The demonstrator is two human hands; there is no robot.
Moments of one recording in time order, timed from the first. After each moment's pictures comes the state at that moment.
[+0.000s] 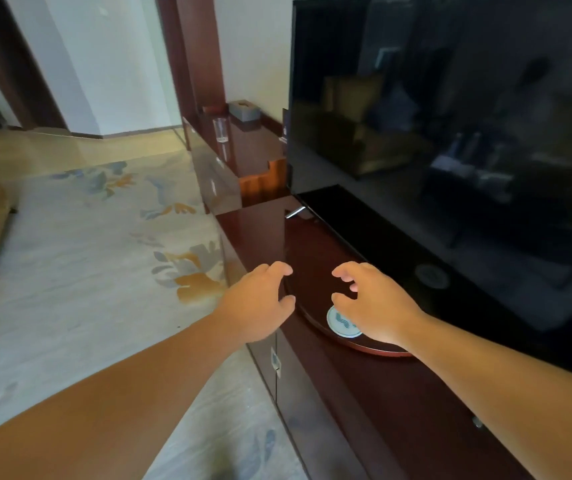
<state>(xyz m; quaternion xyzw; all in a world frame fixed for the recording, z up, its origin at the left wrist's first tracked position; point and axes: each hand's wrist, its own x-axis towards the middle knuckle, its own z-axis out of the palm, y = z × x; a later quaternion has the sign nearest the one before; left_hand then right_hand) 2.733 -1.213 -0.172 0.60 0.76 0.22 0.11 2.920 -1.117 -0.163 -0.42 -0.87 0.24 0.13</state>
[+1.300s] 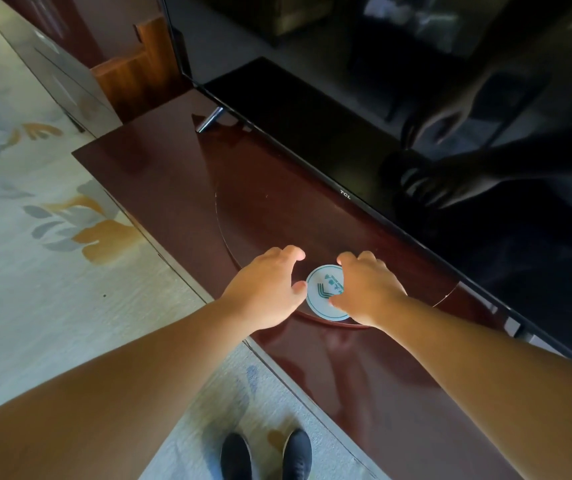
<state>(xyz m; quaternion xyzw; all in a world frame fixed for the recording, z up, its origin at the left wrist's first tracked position) 2.714 -1.040 -0.333 0.69 0.65 0.12 0.29 2.887 -1.003 -0.333 -0.63 -0.74 0.19 -0.14</state>
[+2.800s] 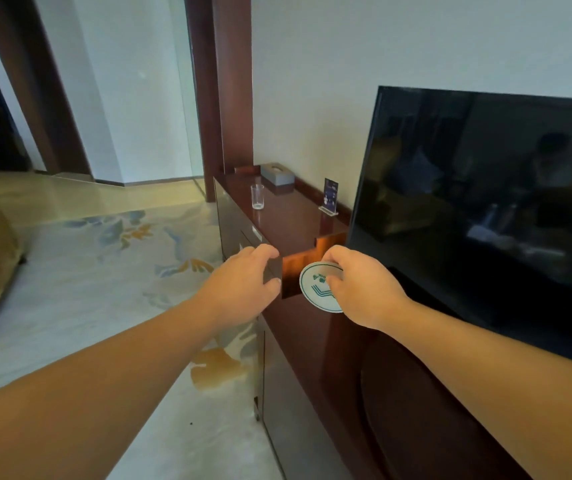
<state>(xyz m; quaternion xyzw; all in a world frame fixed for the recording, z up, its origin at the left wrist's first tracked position) 2.433 -1.083 -0.090 0.60 0.76 0.26 0.01 2.618 -0.988 -0.072 -0.36 -0.90 0.13 0.20</state>
